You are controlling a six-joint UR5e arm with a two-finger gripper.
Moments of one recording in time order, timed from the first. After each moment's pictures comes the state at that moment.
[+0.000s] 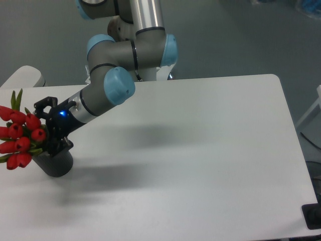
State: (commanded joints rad) arm 2.17 -1.86 -1.83 -0.95 0.56 1.22
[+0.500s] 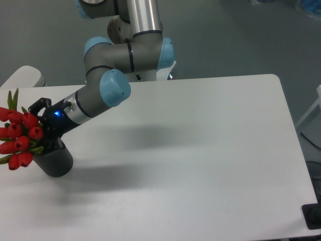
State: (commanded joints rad) arm 2.17 -1.86 -1.83 -0.95 0.56 1.22
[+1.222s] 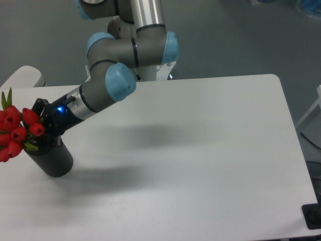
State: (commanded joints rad) arm 2.22 -1.80 -1.80 -0.94 0.47 1.10
